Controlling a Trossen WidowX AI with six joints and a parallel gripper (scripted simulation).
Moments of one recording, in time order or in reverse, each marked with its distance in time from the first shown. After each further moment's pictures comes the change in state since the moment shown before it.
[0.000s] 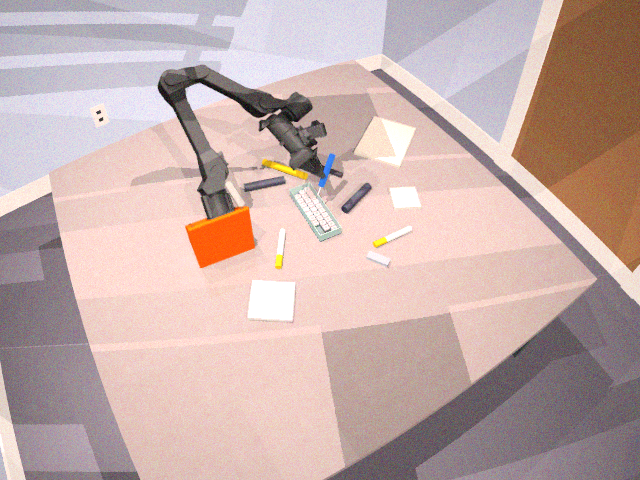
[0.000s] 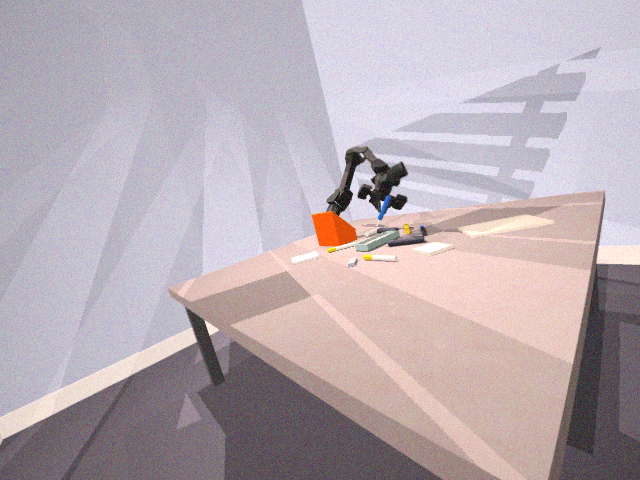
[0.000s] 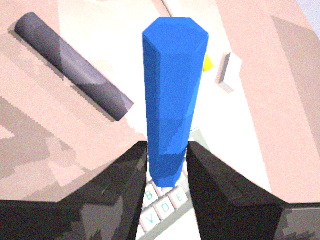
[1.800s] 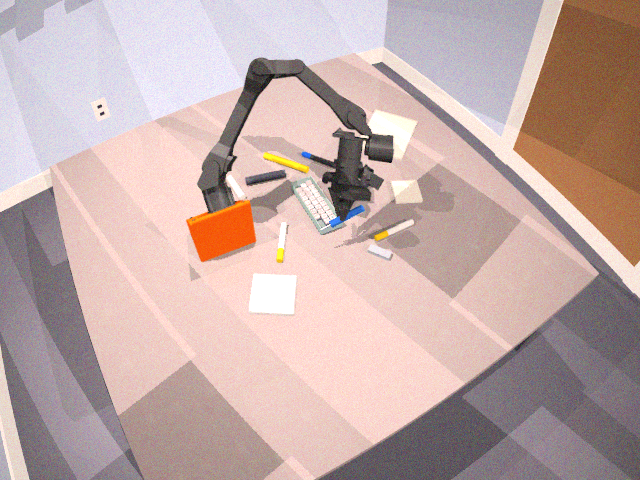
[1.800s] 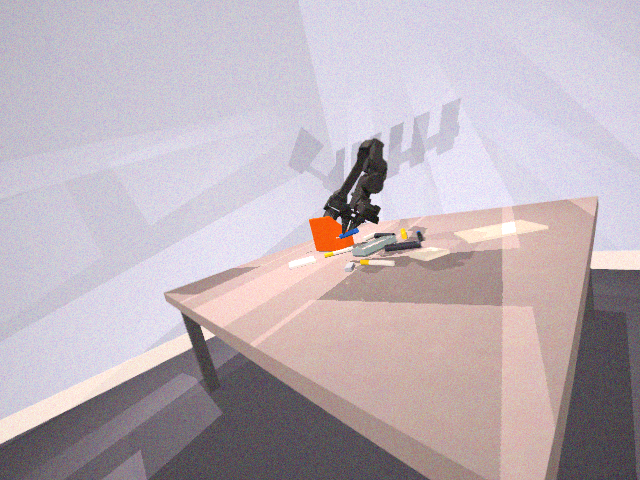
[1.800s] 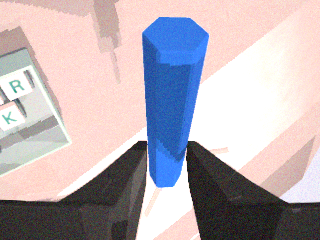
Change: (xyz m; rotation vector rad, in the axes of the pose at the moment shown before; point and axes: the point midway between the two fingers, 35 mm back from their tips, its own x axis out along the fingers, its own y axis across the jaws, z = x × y) arm 0.111 -0.114 -0.002 -0.377 0.822 0.062
